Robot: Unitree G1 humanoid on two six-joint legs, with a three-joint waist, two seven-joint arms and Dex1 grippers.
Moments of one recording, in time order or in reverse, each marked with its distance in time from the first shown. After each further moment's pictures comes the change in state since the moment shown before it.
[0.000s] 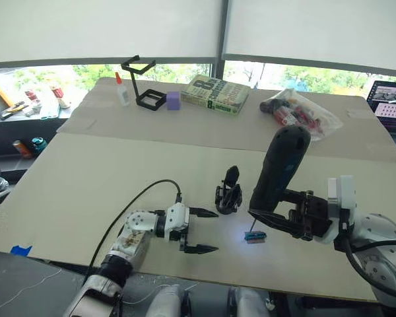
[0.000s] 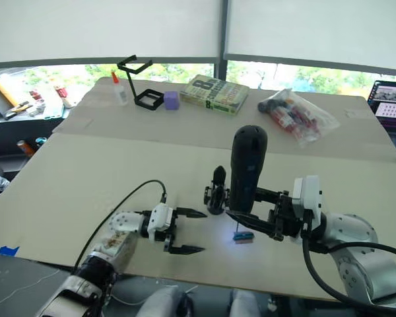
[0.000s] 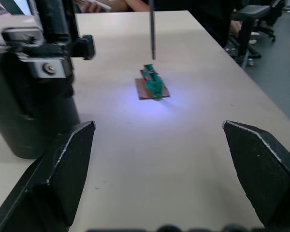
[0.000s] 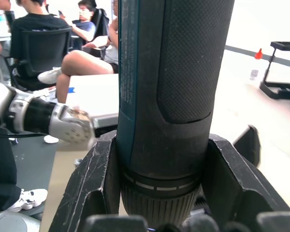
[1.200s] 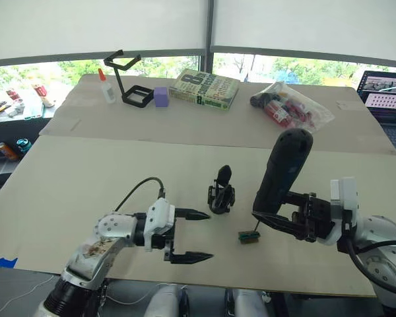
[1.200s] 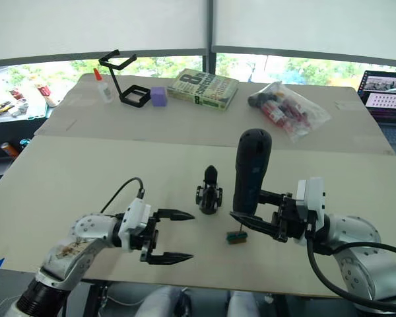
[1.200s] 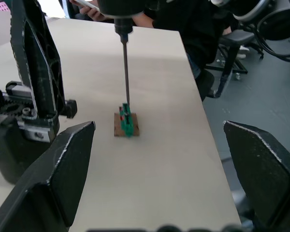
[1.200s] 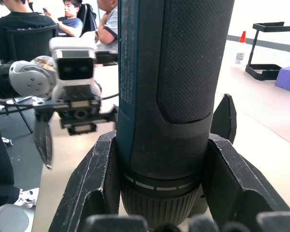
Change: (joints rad) left arm 0.222 0.270 0.061 -0.916 -0.218 0.744 0.228; right arm 0.022 0.000 -0.020 0.028 -0.001 -0.004 0.029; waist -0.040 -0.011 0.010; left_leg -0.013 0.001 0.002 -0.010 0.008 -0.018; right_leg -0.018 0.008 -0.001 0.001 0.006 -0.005
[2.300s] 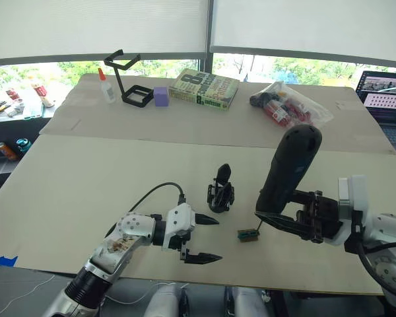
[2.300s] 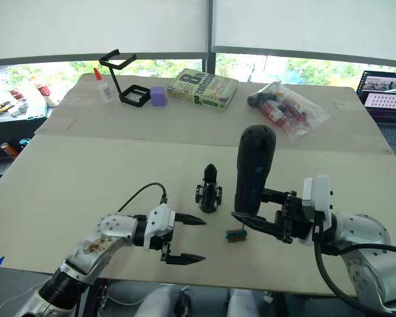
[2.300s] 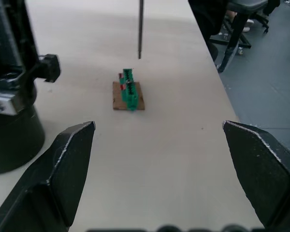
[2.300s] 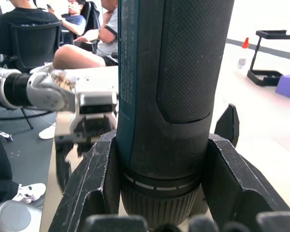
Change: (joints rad) left arm -0.011 -0.026 -0.123 0.140 0.144 -0.089 -0.006; right arm -0.004 -0.041 -0.028 -0.043 0.044 0.005 -0.013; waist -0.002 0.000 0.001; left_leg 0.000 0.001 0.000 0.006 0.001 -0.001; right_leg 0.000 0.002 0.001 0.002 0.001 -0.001
